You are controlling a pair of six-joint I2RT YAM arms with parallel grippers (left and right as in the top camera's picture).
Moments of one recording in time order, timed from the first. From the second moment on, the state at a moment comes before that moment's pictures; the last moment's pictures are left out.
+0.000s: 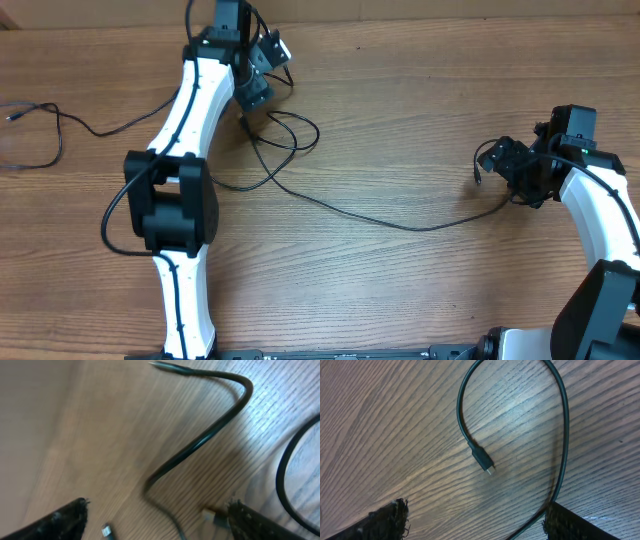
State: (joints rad) left arm -0.15 2.30 2.03 -0.80 -0.07 0.86; right arm -0.25 1.58 1.04 -0.69 -0.23 0.41
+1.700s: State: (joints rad) left arm -0.35 2.03 1.99 -1.21 0.15 -0.47; right arm -0.25 1.58 1.04 -0.72 -0.23 0.41
